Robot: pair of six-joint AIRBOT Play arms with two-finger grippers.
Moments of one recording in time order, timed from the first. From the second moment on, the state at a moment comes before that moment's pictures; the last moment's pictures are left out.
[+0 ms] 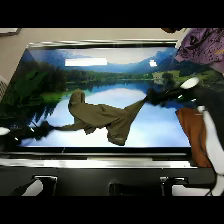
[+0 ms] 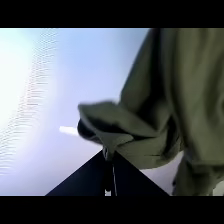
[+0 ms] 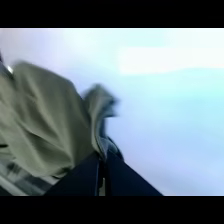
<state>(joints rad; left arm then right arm) 0.44 -1.05 0.58 0.65 -1.06 -1.17 -0.08 -1.51 1.36 -0.79 1.21 1.44</state>
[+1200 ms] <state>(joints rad) 0.44 -0.71 1.42 1.18 -1.17 -1.64 -0.28 -1.08 2.02 -1.34 1.32 1.82</state>
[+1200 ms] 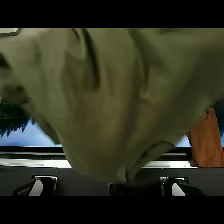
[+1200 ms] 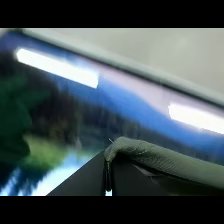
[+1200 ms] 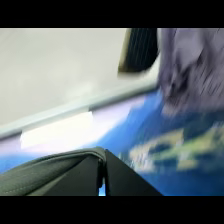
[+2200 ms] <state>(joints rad) 0.50 -1.19 0.85 1.06 -1.00 -1.45 0.09 -1.85 1.93 -1.36 1.19 1.82</state>
